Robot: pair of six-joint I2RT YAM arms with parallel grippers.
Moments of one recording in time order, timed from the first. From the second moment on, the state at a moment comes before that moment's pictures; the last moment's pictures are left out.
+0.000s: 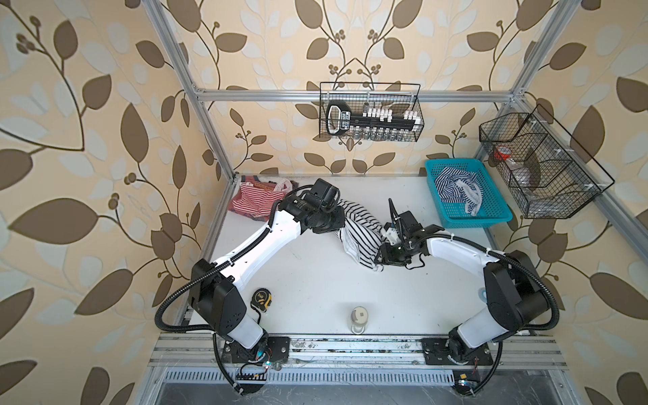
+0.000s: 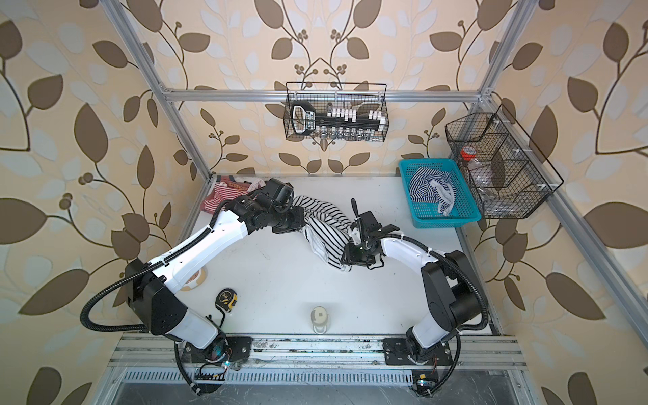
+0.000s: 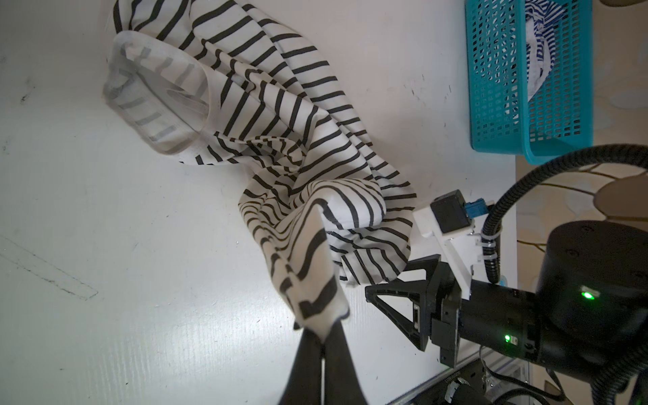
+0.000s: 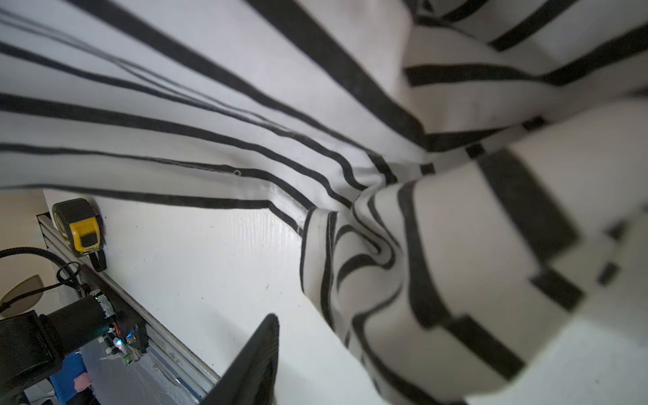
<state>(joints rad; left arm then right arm) -0.59 1.56 1.48 -0.83 0.13 -0.69 0.42 1.59 0.95 -0.59 -0.36 0.42</state>
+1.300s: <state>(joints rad) -0.55 1.47 1.56 -0.95 0.01 -0.58 0.27 1.18 0.94 -0.72 -0.19 0.44</state>
